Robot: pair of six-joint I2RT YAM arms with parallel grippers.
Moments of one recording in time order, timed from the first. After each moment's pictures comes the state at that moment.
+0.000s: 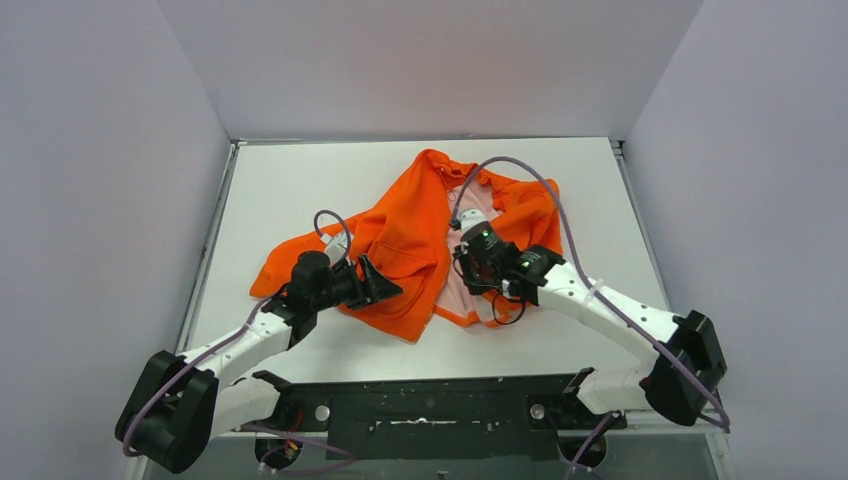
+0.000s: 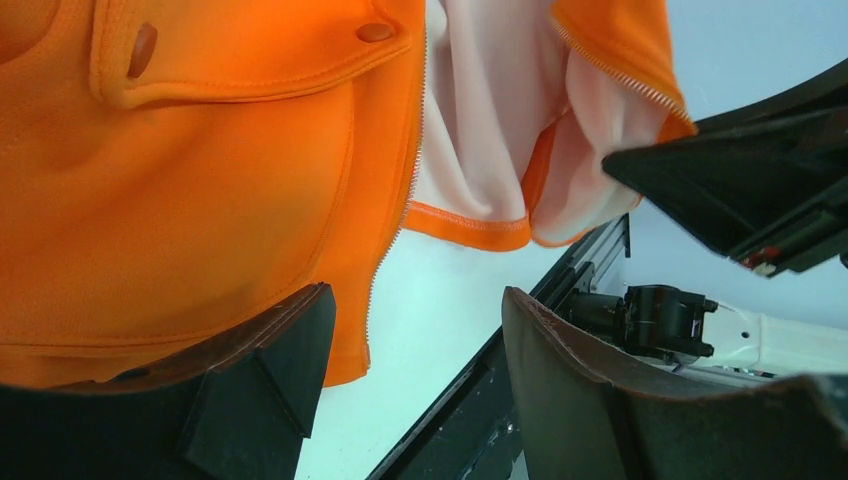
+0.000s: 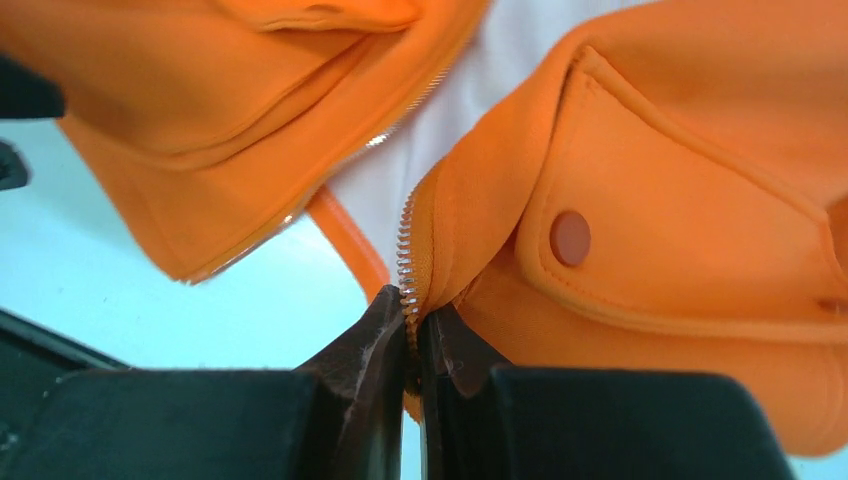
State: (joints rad) left arm -0.46 1.12 0.38 0.26 0.45 -0.88; right arm 0.77 1.28 0.99 -0.61 0.17 0.28
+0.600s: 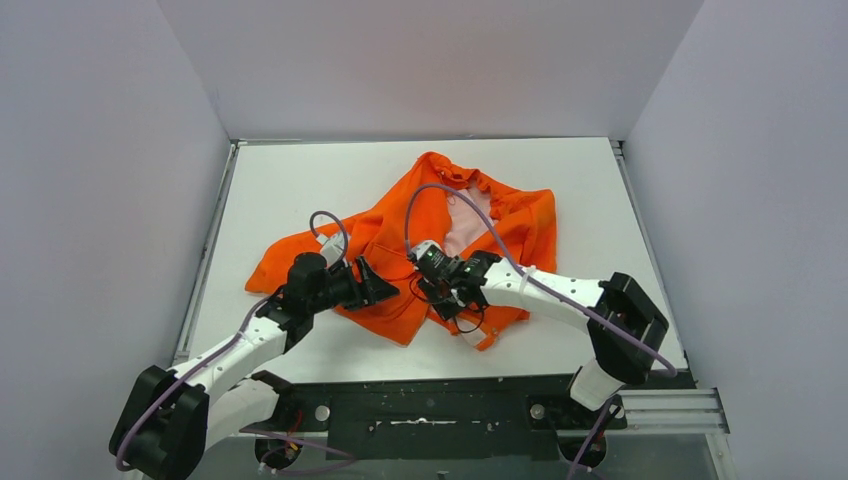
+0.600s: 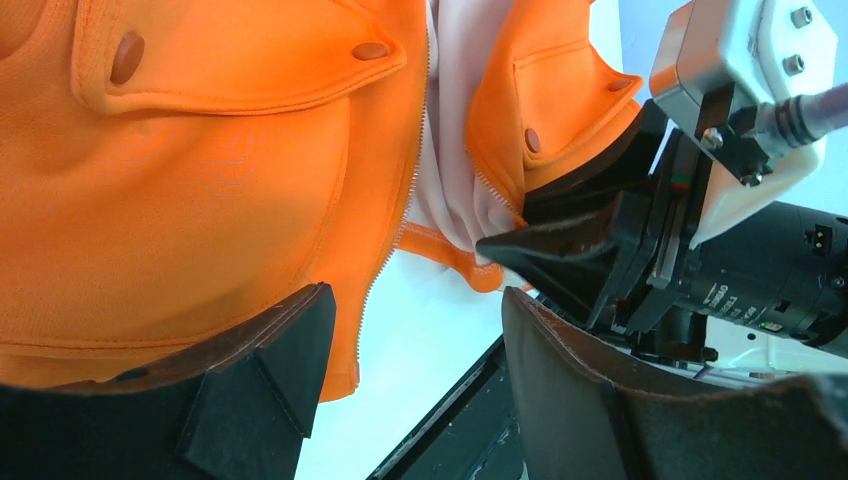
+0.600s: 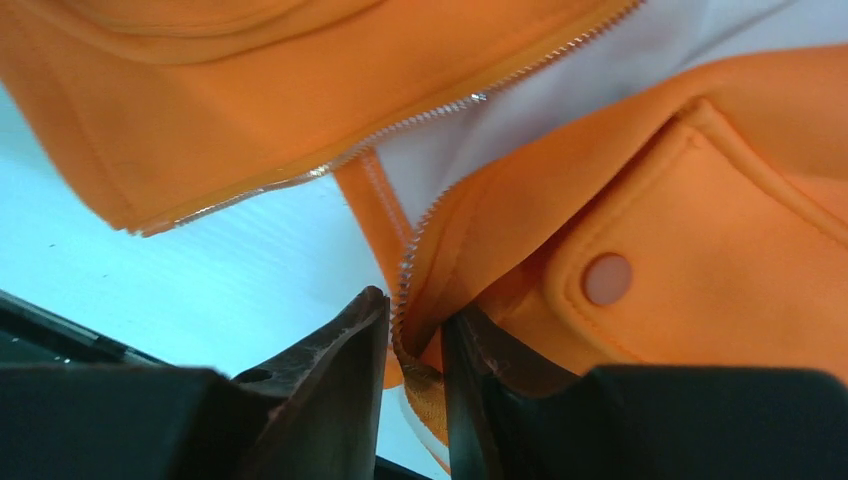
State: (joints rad) left arm -0.46 1.05 0.38 0.18 0.42 -0.85; right arm 0.96 1.61 1.11 -0.70 0.17 0.26
